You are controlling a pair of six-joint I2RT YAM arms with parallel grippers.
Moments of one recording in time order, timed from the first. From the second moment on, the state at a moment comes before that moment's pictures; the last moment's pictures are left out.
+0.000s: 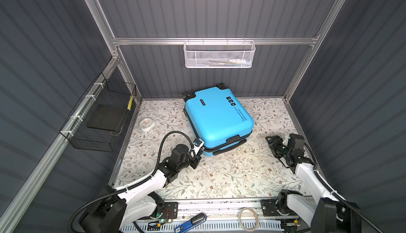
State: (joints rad) left arm -0.68 1.04 0.36 0.18 0.09 0.07; right arm -0.17 1.07 0.47 -0.08 -0.39 0.95
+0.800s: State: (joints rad) left arm -0.68 0.99 0.32 0.17 -0.05 0.00; right arm -0.18 1.82 0.56 0.98 -0.88 1.10
